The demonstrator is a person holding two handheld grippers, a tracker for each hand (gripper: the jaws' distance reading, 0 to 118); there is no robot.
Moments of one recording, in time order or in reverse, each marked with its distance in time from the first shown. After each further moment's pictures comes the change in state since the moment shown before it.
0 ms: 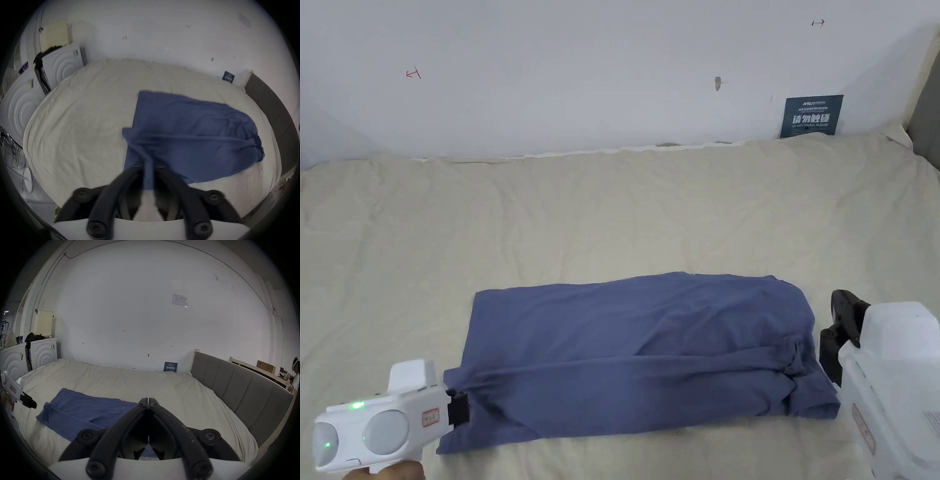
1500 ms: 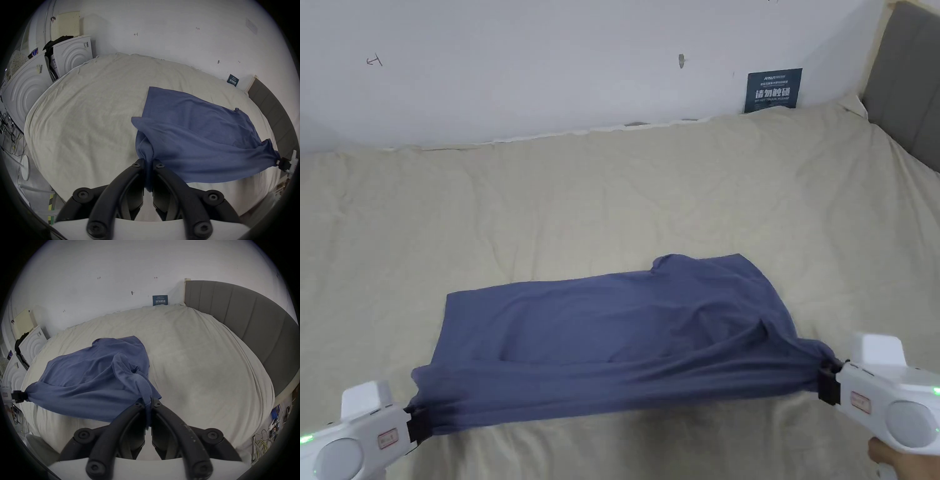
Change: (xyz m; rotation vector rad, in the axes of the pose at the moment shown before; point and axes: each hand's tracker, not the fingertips) left arm -0.022 -0.059 0.043 0.033 0.012 0.062; right arm 0.070 -0.121 -0.016 -0.563 0.029 -0.206
